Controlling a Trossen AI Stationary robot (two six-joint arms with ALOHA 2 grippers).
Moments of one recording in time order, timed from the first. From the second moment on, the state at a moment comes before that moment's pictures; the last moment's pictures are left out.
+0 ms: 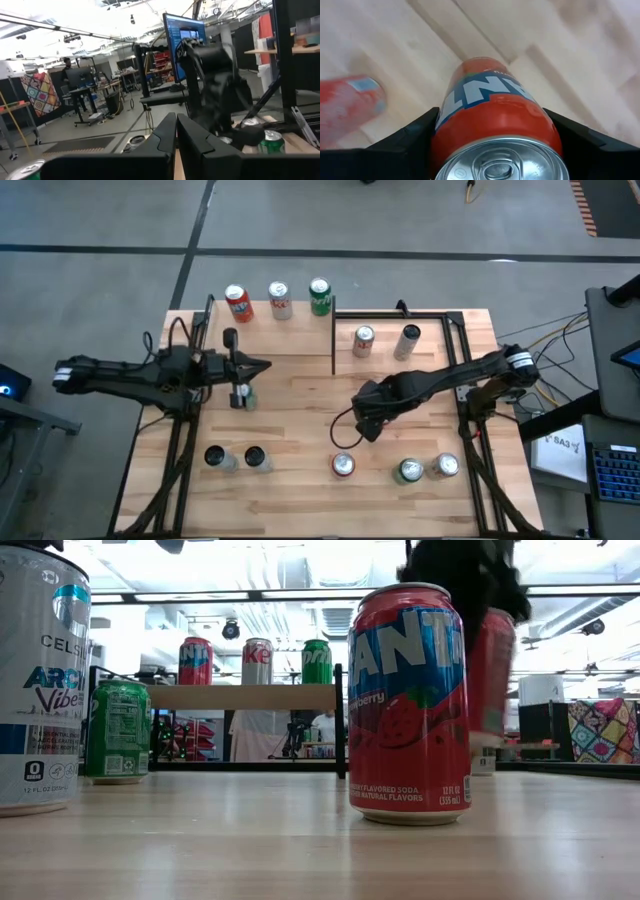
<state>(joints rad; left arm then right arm) -0.03 0.74 0.58 0.35 -0.13 0.25 0.18 1.65 1.39 -1.15 0.08 0.91</state>
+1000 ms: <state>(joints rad) -0.03 1.06 0.61 0.41 -0.09 0.12 0.18 1.64 1.61 -0.99 0.29 0.42</state>
